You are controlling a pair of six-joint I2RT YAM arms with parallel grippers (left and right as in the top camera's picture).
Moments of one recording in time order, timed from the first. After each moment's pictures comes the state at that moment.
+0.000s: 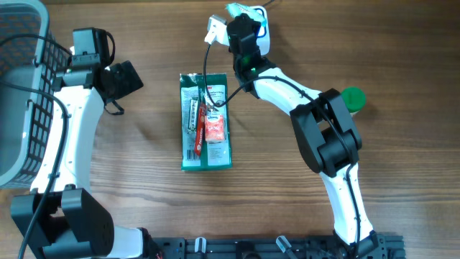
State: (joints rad) left arm 0.09 1.62 1.37 -0.88 -0.17 -0.40; right arm 0.51 2.37 1.69 0.34 0.51 -1.17
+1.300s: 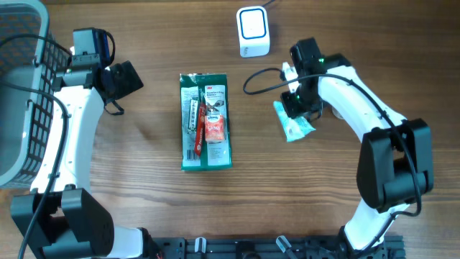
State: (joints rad) left arm 0.09 1.62 1.37 -0.89 -0.17 -0.40; right arm 0.27 1.93 1.38 -0.93 -0.06 -0.05
